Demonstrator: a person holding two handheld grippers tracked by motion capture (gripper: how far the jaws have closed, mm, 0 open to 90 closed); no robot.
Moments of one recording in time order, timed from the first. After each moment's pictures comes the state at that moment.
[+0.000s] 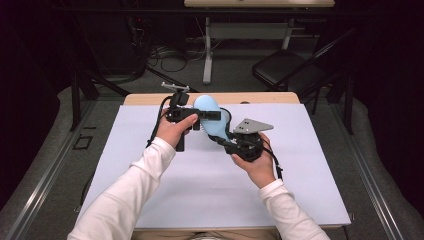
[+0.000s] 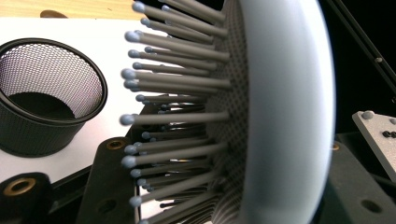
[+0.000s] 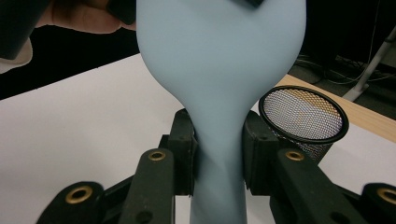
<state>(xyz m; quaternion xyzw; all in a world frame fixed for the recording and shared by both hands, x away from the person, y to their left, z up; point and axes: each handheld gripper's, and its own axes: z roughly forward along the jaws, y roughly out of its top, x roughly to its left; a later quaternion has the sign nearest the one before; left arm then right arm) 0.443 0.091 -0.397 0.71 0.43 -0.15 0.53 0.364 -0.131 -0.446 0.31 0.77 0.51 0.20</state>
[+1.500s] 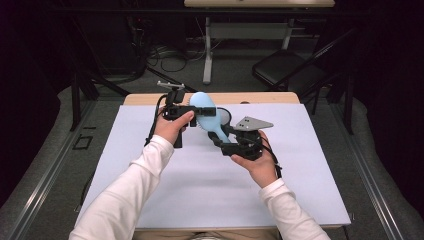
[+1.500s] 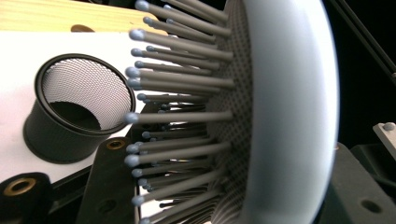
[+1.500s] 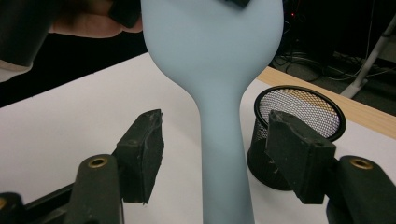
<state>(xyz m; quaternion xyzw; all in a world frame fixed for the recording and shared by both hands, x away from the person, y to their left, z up) 0.453 0.102 -0.401 0.70 0.46 -0.13 0.54 0.369 -0.130 -0.446 0.32 0.77 0.52 0.20</state>
